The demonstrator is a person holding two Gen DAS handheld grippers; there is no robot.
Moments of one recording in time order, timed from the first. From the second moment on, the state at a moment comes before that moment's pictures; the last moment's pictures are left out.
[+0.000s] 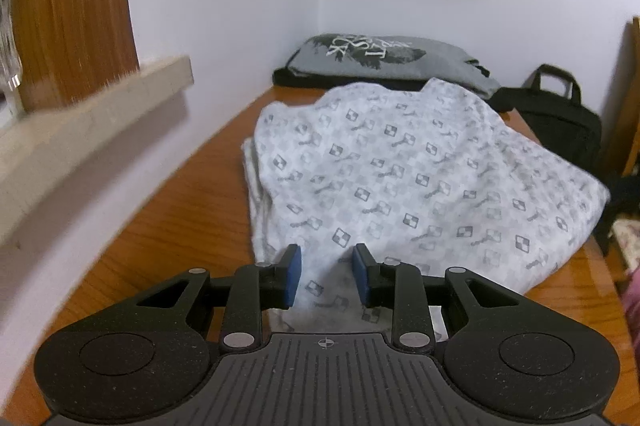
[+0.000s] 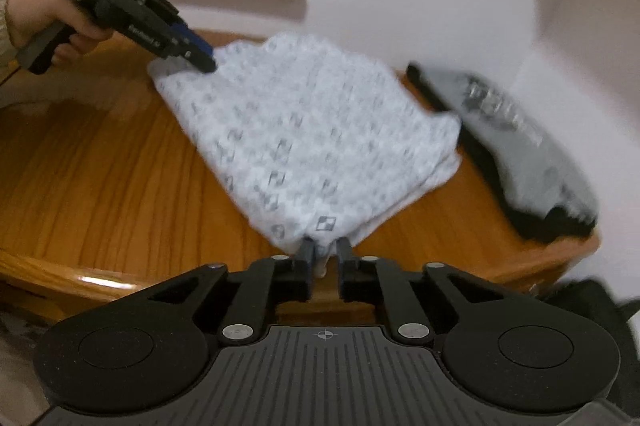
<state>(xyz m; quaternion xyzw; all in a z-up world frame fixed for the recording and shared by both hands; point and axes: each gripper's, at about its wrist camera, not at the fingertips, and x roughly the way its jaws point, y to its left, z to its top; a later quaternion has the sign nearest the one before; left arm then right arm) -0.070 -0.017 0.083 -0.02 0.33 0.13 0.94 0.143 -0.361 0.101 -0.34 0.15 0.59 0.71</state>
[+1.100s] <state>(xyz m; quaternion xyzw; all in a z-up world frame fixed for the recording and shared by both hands) -0.071 -0.107 0.085 0.20 0.38 0.11 0.90 0.117 -0.328 0.105 -0.38 0.04 0.63 0.68</state>
